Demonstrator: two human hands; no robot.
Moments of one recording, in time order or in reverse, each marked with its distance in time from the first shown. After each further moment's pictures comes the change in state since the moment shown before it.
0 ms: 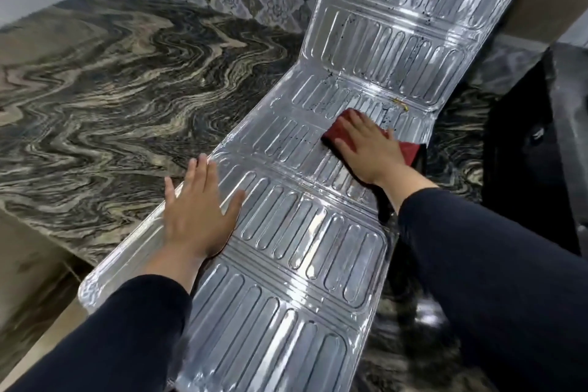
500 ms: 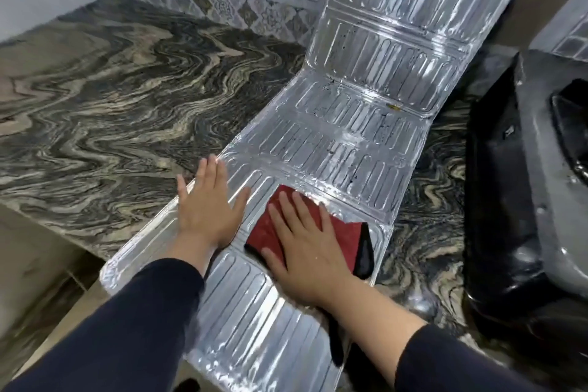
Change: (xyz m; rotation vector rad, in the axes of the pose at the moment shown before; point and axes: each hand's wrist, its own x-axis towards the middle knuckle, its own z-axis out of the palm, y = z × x) left_hand 0.002 0.008 -0.002 0.002 -0.031 0.019; right_hand -0.157 -0.129 0.025 0.103 -0.056 -0.245
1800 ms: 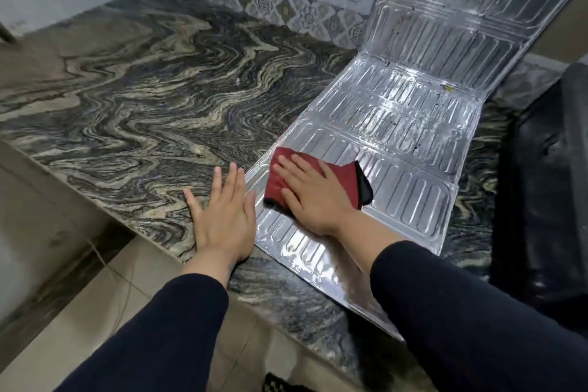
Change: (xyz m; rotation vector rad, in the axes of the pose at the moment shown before) left_hand -0.048 -0.002 -0.010 -0.076 -0.031 -0.103; right_hand 0.086 0.018 -0.011 -0.070 -0.003 -0.188
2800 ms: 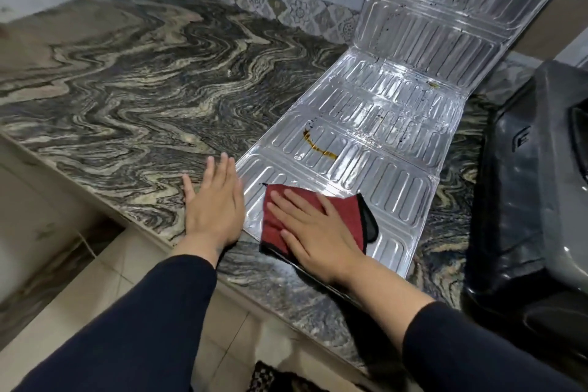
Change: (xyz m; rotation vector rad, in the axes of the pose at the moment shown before) left_hand 0.001 -0.004 0.002 -0.001 0.017 0.021; right_hand -0.082 -0.026 0.007 0.066 -0.013 -0.084
